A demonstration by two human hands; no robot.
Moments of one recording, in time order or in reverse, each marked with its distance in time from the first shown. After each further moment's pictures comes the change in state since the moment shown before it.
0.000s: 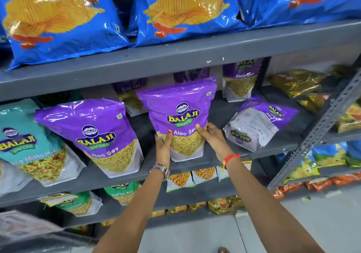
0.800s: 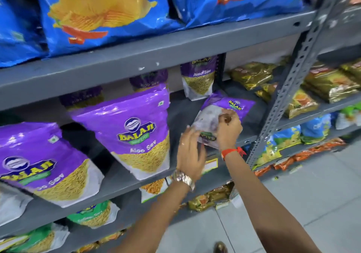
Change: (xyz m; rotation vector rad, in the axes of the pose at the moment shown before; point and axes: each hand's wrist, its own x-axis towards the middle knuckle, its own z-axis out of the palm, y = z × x) left_hand -0.066 -0.040 0.143 0.773 -0.366 0.707; right_hand -0.006 -0.040 -0.109 -0.224 0.961 -0.256
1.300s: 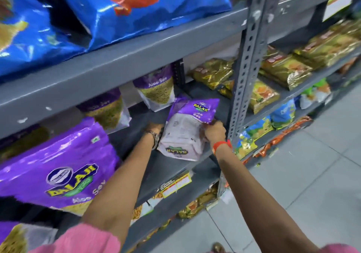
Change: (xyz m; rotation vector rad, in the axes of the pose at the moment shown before) left_hand 0.165 -0.053 0.080 -0.308 -0.381 -0.917; right_hand 0.096 0.038 -0.035 -0.342 -0.094 0.423
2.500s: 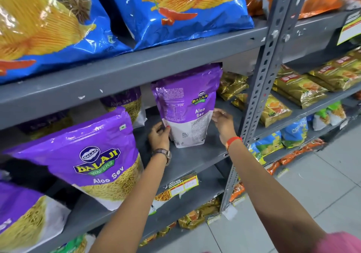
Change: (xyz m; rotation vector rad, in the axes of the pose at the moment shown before) left_hand -0.058 -0.021 -0.017 -0.470 0.417 0.328; right_hand 0.008 -0.035 0.002 0.376 -0.214 -0.210
